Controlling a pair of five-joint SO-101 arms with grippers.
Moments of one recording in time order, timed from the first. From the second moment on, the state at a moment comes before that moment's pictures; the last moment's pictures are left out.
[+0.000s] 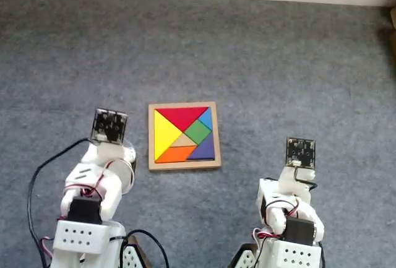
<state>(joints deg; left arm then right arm) -1.0 -85.7 87.2 48.4 -0.7 3.4 -104.3 96.0 70.5 5.4</state>
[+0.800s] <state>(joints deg) -0.9 -101.8 95.9 70.5 -5.1 3.4 -104.3 96.0 70.5 5.4</state>
